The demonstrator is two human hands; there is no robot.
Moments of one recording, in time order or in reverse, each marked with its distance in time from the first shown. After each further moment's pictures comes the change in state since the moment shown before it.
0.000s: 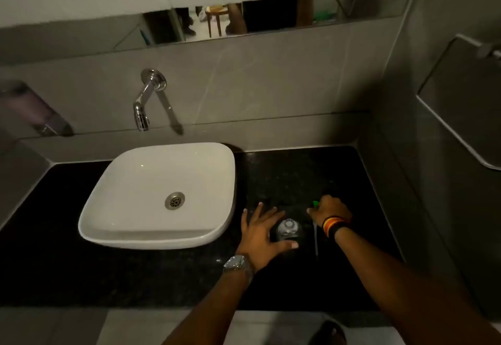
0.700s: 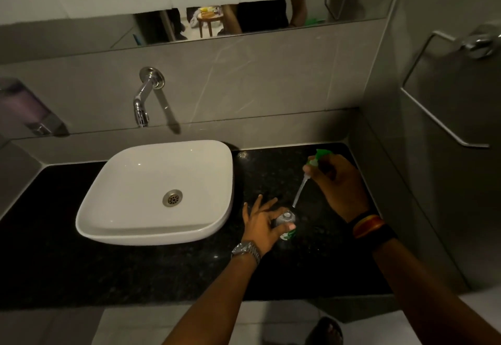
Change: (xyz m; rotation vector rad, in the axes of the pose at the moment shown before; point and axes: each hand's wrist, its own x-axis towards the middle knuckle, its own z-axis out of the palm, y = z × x) left_hand 0.012 -0.008 0.016 -0.082 0.034 0.019; right_hand -0.092 -0.008 -0.093 0.743 0.277 -0.508
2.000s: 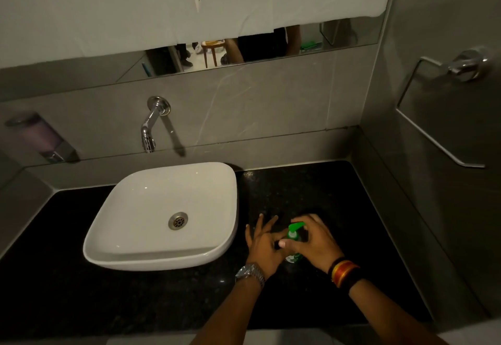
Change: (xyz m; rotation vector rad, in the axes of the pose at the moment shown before) left_hand 0.001 -0.002 -0.003 0.118 -0.015 -0.013; right_hand -0.036 0.064 0.066 -0.277 -0.311 0.175
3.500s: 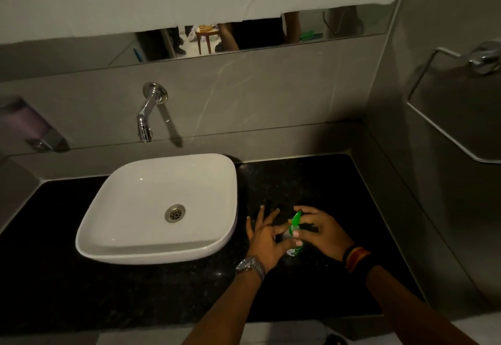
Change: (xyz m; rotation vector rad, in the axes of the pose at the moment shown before) left_hand 0.001 -0.002 -0.004 -0.112 -0.014 0.043; right_hand 0.009 0.010 -0.019 0.125 -0.172 -0.156
